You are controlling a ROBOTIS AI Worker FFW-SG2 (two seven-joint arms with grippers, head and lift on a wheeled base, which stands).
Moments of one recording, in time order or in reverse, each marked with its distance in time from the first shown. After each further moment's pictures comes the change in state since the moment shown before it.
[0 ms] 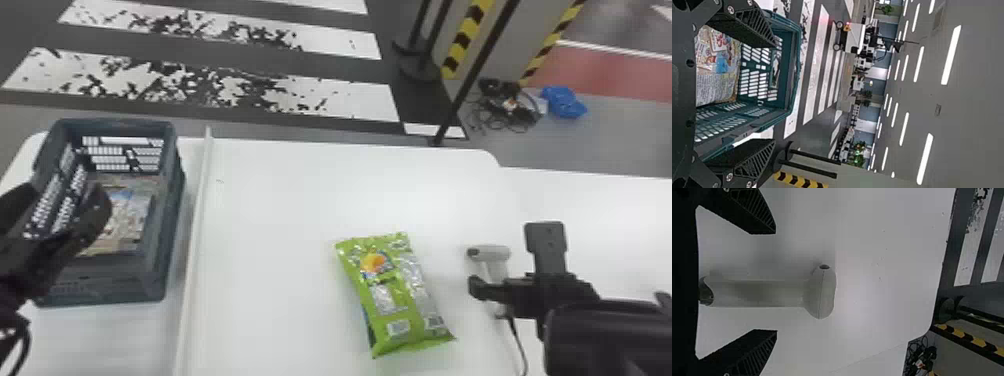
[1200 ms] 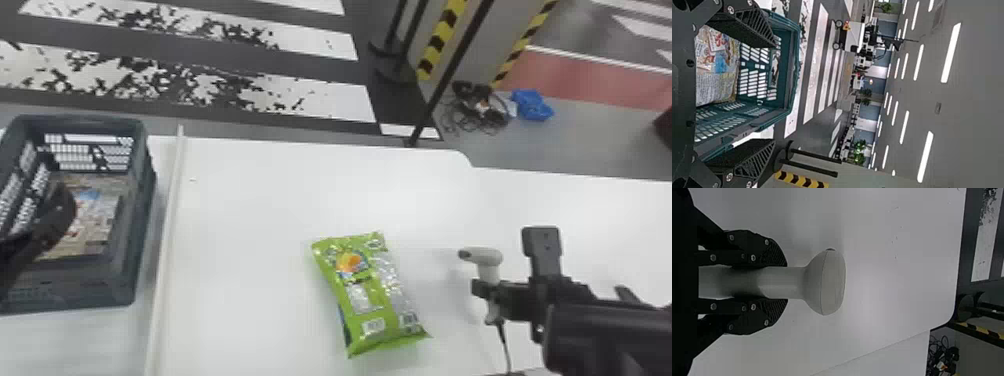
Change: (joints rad) left arm 0.001 0.011 -0.002 -0.003 0.001 -0.001 0.000; right arm 0.006 -0.051 -0.082 0.010 -0.059 0.052 0.082
